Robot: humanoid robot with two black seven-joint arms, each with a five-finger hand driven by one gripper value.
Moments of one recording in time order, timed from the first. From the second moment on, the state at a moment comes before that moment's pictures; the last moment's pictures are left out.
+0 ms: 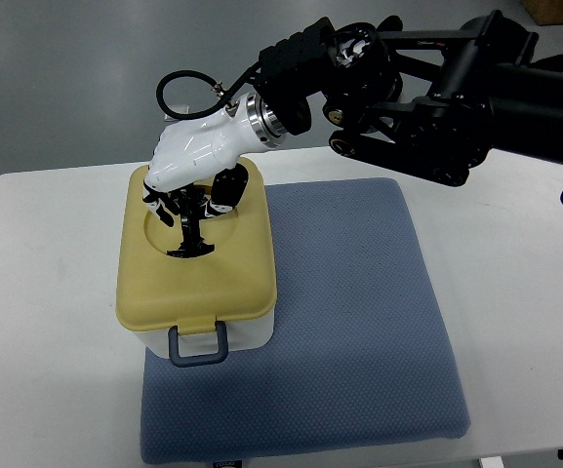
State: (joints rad) left arm -0.02 0.00 -0.02 -0.14 0.01 -0.07 -0.04; right arm 1.59 -0.09 0.03 0.99 -1.68 0.31 0.53
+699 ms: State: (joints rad) left arm -0.02 0.00 -0.02 -0.14 0.01 -0.07 -0.04; right arm 1.59 -0.09 0.03 1.00 -1.68 0.31 0.54
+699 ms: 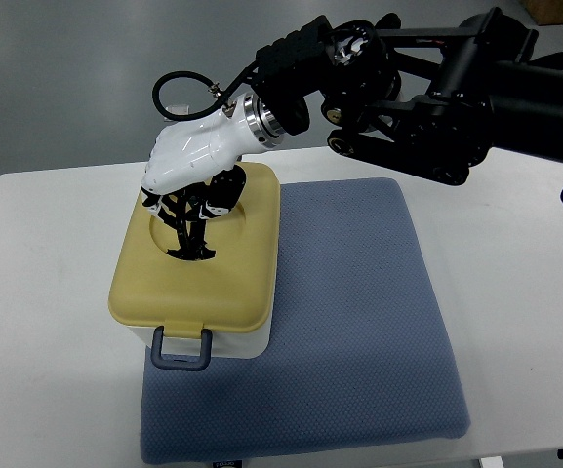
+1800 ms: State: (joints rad) left arm -0.02 0.00 -0.02 -0.14 0.01 -0.07 -0.04; right arm 1.62 -0.31 0.05 0.92 -1.66 0.30 0.54
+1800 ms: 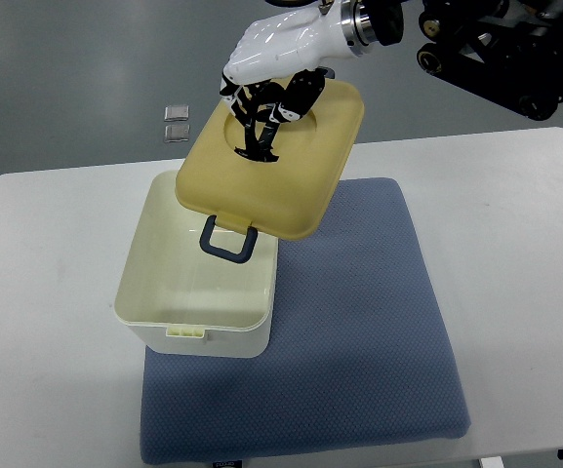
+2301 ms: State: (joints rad) left arm -0.02 0.00 -0.02 -0.14 0.01 -0.07 -0.04; right arm 1.53 -0.38 0.05 0.70 -1.58 0.29 0.55
